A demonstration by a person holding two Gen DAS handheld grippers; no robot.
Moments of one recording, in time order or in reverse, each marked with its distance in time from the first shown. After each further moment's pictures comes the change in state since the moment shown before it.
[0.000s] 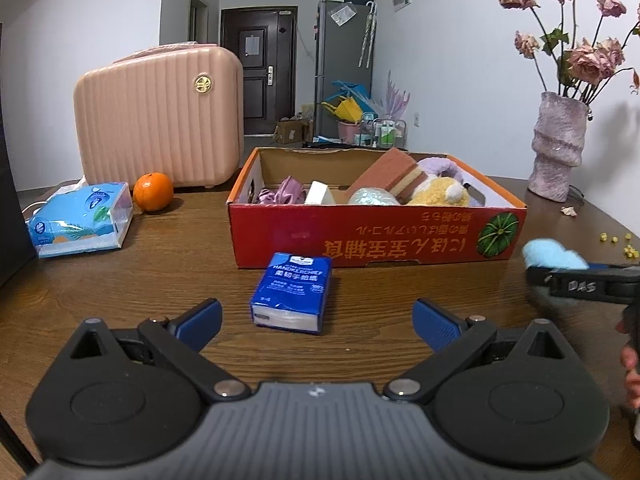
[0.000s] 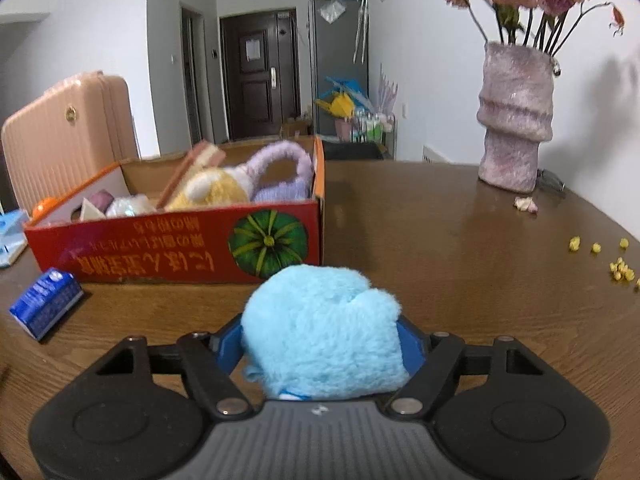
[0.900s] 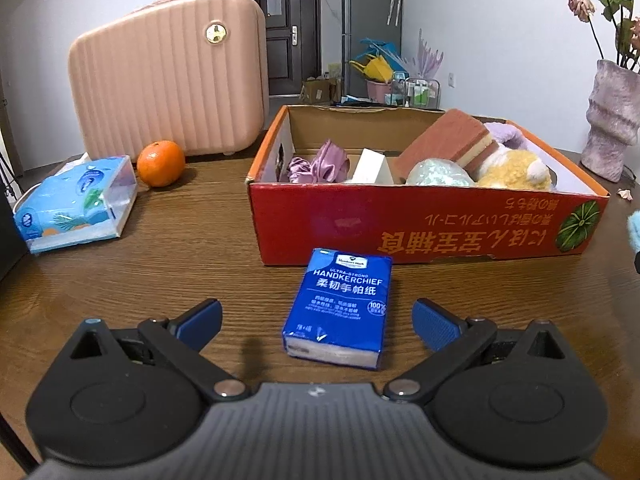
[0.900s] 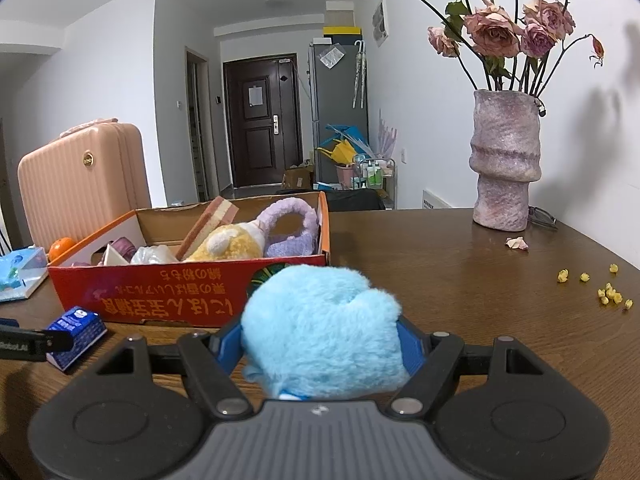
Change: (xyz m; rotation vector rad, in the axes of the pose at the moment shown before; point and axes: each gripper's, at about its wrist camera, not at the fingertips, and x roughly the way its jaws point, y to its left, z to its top) left arm 0.077 0.019 0.019 0.000 0.132 0.086; right arm -0.029 0.002 0.002 0.014 -0.135 0.009
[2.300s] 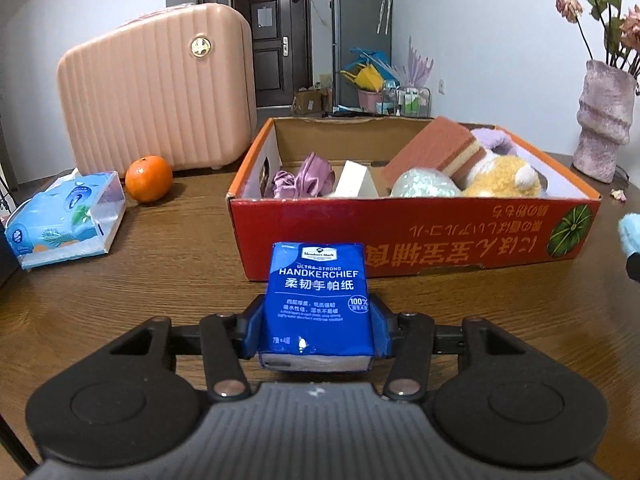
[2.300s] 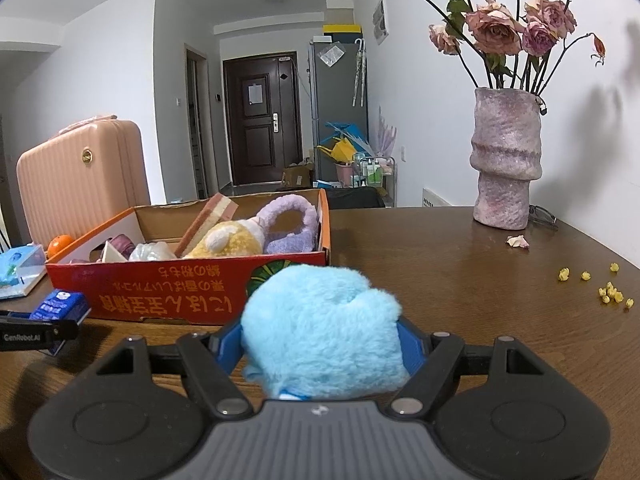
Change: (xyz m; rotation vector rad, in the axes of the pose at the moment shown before) left arm -0.002 -0.008 0.002 0.017 -0.040 -0.014; right arm 0.003 0.001 -0.001 -0.002 0.003 -0.001
